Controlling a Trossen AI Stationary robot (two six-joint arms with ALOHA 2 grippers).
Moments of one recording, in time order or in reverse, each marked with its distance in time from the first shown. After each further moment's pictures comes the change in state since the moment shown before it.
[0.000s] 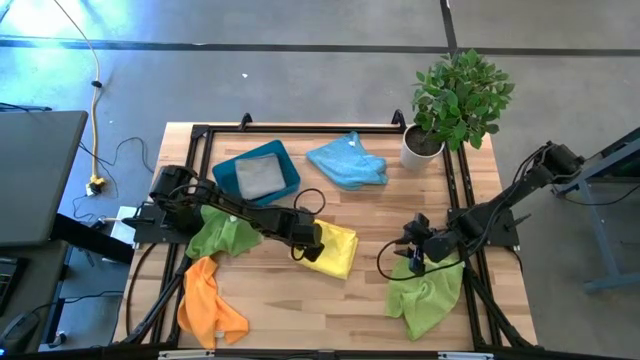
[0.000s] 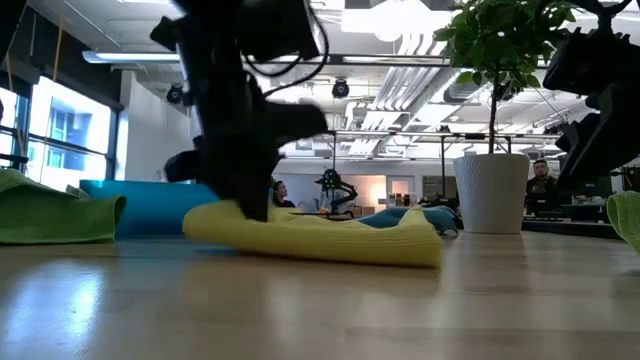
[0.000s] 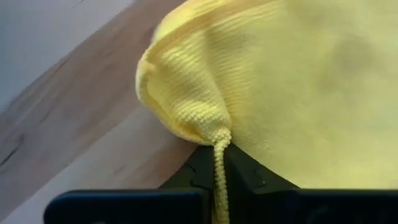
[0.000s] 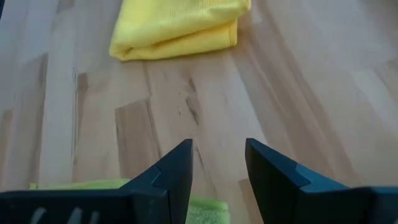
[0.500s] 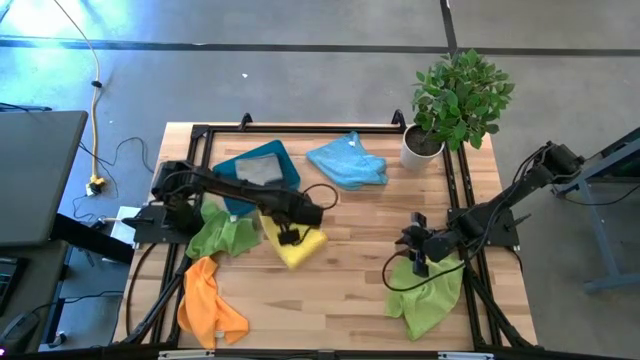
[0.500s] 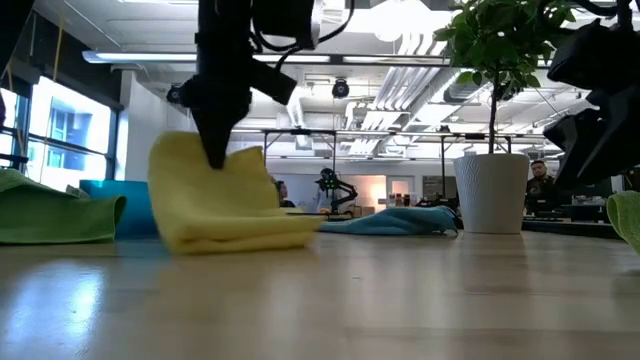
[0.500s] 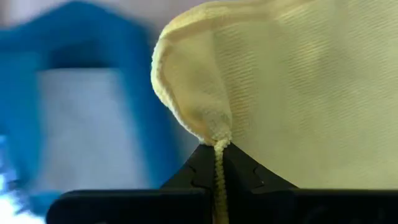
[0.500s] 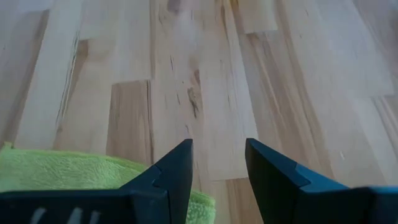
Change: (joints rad) left arm 0.108 -0.003 0.305 -0.734 -0.182 0.661; right arm 0.000 0.000 0.000 -0.006 -0.011 -0.229
